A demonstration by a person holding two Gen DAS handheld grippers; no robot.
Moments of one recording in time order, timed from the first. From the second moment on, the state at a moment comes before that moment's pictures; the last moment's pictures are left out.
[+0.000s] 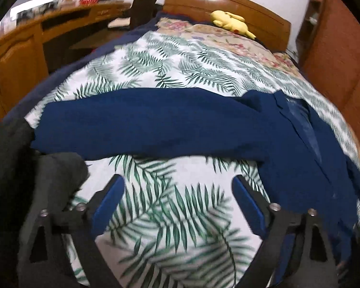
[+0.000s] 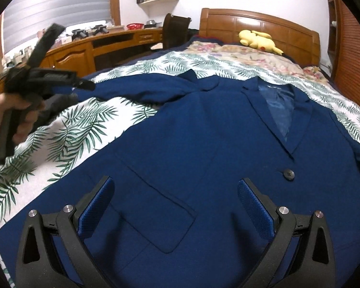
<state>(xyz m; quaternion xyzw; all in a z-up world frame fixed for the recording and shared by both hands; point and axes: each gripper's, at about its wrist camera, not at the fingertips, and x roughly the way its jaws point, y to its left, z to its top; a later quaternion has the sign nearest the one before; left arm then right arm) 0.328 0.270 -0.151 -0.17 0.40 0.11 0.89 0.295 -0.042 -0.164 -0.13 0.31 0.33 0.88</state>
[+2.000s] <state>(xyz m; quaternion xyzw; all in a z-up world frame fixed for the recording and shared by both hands) 0.343 0.063 -0.084 0.03 0.43 0.03 0.90 0.305 -0.129 -0.130 -0.09 0.32 0.30 0.90</state>
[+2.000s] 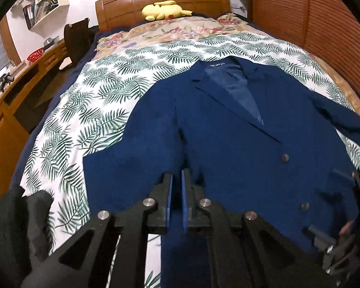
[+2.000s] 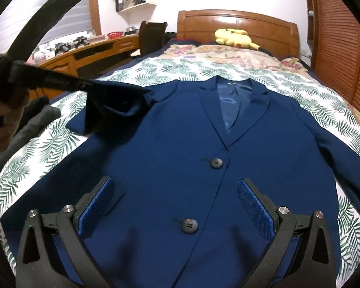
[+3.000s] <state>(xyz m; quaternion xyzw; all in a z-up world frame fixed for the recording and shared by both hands) 0.343 0.214 -0.185 -0.08 0.48 0.11 0.87 0.308 -0.106 -0.159 -0.11 0.35 0.31 0.88</state>
